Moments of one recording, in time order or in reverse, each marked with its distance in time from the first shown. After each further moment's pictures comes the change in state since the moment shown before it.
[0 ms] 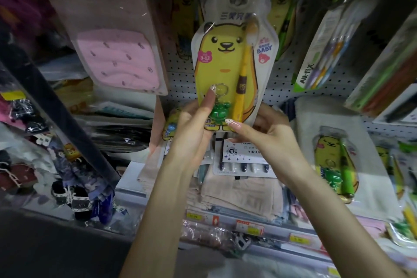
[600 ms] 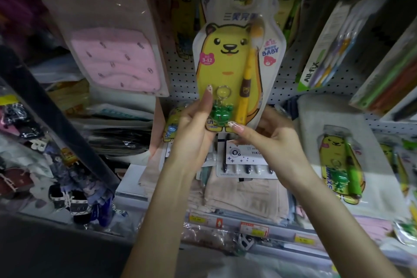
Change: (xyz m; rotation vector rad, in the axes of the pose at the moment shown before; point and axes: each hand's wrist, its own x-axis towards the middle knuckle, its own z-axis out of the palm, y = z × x) left_hand 0.006 0.005 -0.003 -0.064 -0.085 0.020; right_hand 0.001 0.003 0.009 -0.028 0.029 -0.035
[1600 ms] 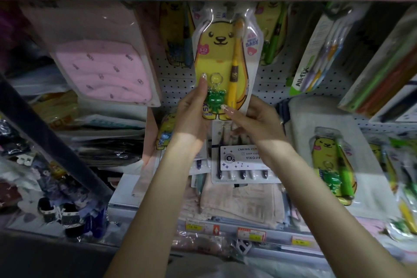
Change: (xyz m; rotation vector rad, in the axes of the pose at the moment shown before) left_hand 0.058 -0.015 -0.008 0.038 0.014 -0.024; right_hand 0.045 0.013 -0.001 -0.001 0.148 0.106
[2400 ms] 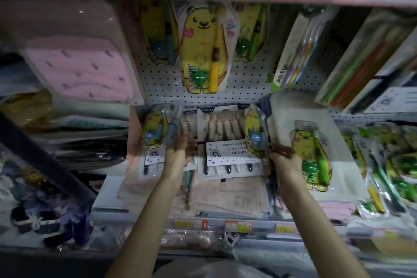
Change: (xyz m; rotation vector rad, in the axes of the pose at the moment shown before) left_hand -0.021 -0.087 -0.084 0.405 0.334 -0.297; right_hand -0.042 0.095 -0.095 -0.070 0.668 0.372
